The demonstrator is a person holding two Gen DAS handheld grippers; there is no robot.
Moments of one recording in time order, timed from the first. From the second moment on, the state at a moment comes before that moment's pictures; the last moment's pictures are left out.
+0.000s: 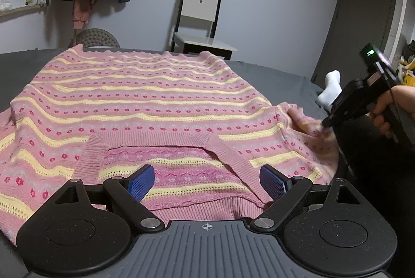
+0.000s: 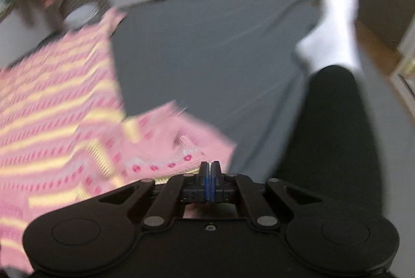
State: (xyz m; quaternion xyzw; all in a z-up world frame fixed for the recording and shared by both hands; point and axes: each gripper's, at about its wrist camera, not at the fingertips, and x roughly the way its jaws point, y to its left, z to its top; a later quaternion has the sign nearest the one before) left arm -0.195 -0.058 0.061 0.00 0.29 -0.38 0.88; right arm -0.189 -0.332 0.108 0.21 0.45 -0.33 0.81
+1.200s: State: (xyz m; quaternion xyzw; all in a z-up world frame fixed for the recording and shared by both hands) left arm -0.222 -0.076 0.069 0.07 0.26 -0.44 0.86; right arm -0.134 -0.337 0.098 0.00 0.60 -0.14 0.79
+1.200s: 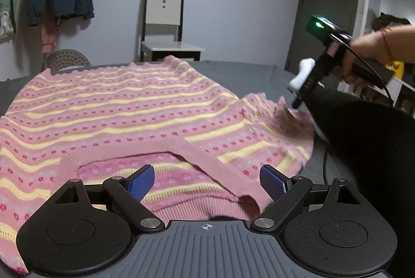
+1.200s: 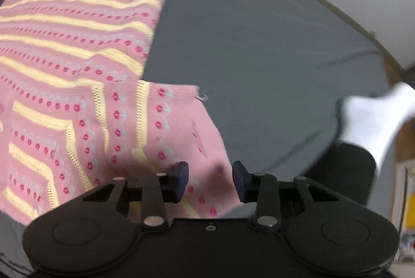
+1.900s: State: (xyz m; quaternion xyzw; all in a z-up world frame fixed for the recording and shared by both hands) left arm -0.227 -0.097 0.061 0.08 0.29 -0.46 0.83; right arm -0.134 -0.378 0.097 0.02 0.69 -0.08 0.72
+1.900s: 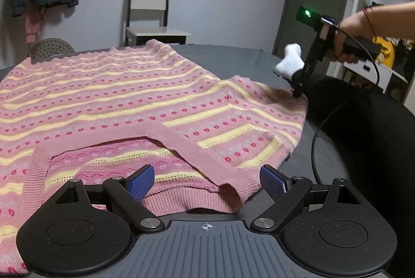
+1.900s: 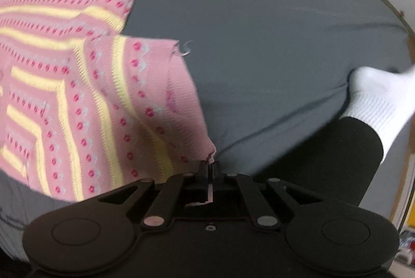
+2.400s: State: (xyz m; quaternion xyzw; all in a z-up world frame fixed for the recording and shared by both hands) left arm -0.241 -0.102 0.060 0.10 0.28 -0.50 0.81; right arm -0.090 -0.373 0.096 0.14 0.57 -0.09 0.80
